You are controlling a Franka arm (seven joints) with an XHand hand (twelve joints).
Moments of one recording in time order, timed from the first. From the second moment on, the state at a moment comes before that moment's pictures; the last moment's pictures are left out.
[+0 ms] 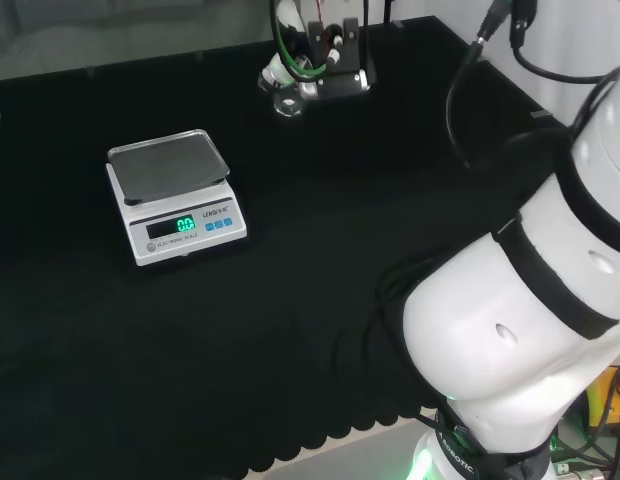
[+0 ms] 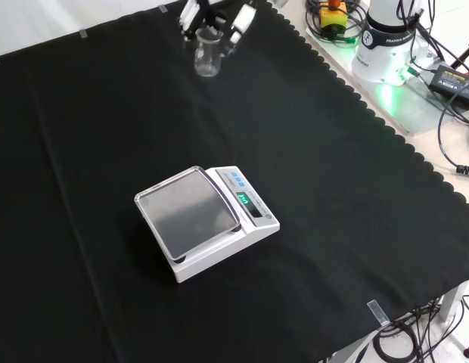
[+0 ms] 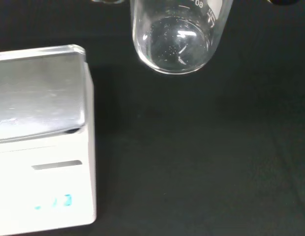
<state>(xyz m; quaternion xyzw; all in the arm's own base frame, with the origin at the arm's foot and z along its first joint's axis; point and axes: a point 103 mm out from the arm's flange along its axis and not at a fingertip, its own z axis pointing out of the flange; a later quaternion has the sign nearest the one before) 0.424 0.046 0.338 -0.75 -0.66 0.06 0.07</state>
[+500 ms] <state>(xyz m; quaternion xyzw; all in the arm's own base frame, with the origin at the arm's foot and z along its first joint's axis) 0.414 0.061 0.342 -0.73 -0.68 0.08 0.07</state>
